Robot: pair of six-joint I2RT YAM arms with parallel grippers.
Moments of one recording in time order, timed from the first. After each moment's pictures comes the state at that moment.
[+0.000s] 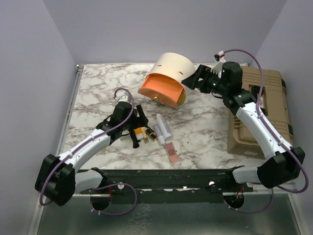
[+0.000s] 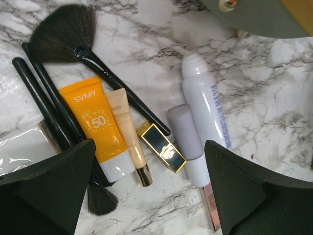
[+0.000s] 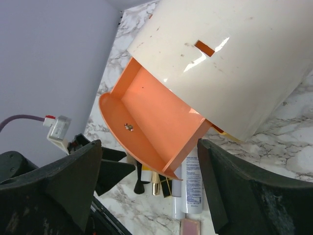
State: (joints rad) left arm -0.51 1.14 0.71 -0.21 -0.05 -0.65; right arm 0.31 1.34 1.27 -0.25 -0.36 0.58
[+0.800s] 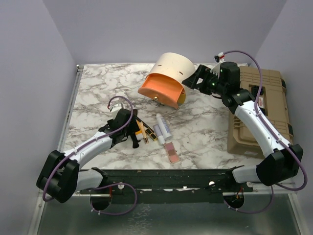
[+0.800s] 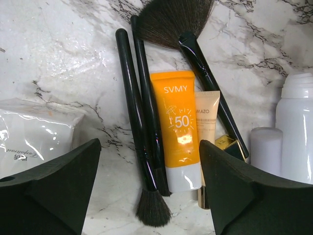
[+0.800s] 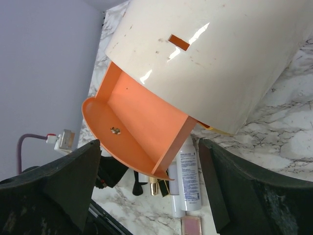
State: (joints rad) left arm -0.51 1.21 0.59 -0.24 -0.32 -0.75; right arm 0.31 1.37 1.28 -0.30 -0.30 0.61
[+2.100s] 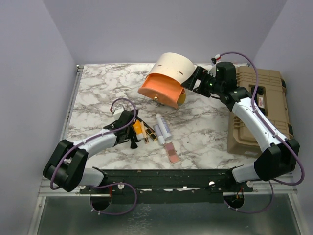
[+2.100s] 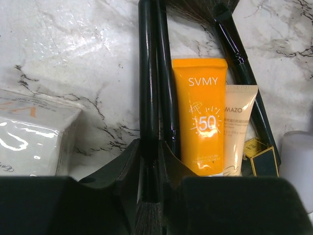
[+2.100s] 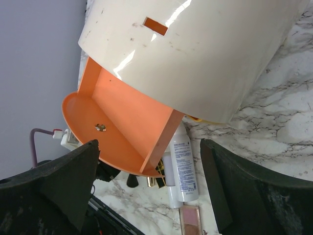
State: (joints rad) left arm -0.51 1.33 0.58 -0.21 -0.31 -0.78; right arm 0.31 1.42 1.31 -0.37 -0.30 0.63
